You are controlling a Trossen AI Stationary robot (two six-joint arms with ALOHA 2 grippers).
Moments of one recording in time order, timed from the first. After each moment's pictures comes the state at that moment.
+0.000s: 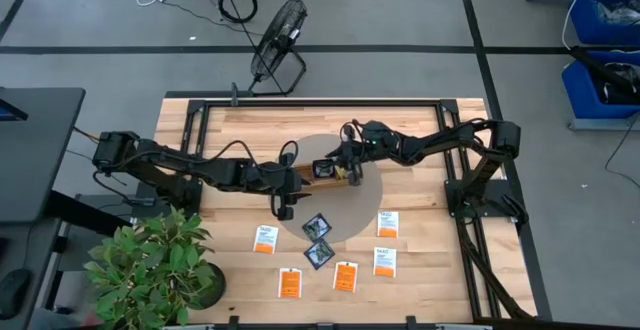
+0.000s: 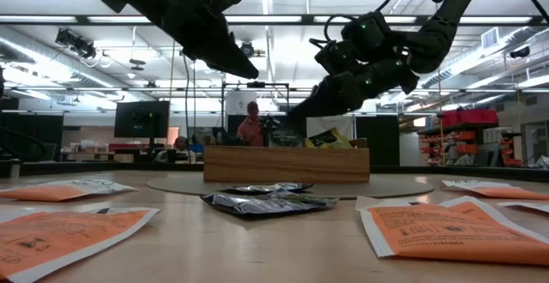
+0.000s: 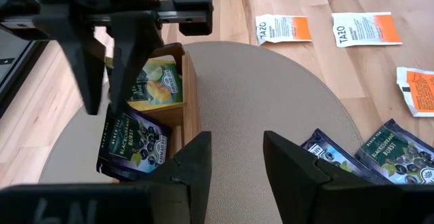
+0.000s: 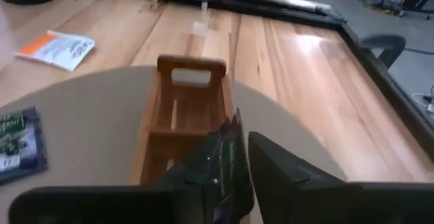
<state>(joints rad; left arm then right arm) -0.08 1.43 0.81 0.05 -0.18 0.06 -0.32 1.71 0.70 0.60 -0.32 -0.31</state>
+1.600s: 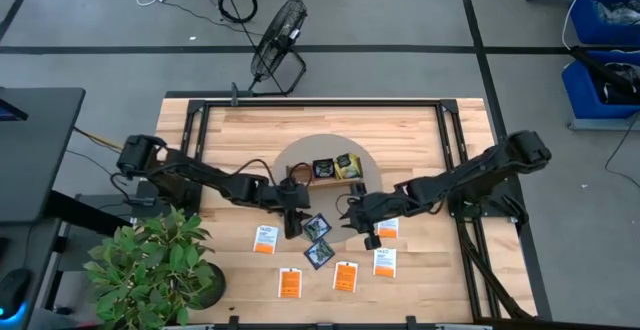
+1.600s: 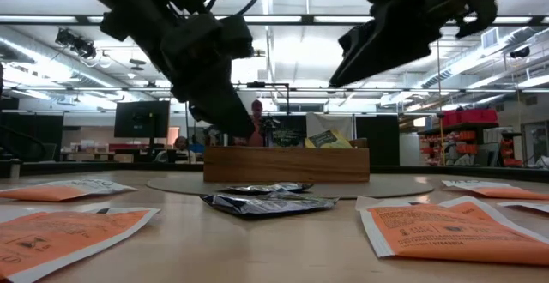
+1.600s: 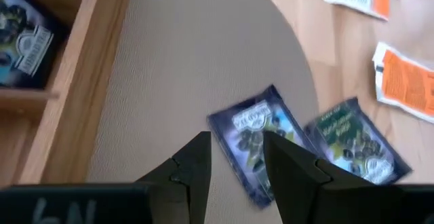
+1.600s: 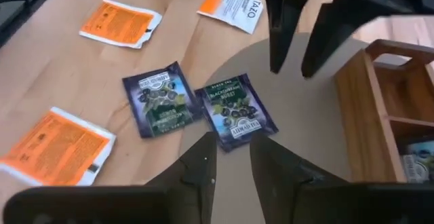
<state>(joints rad) -0.17 1.65 0.81 0.09 -0.11 -0.34 0.29 1.52 0.83 -0.03 0.10 -0.06</state>
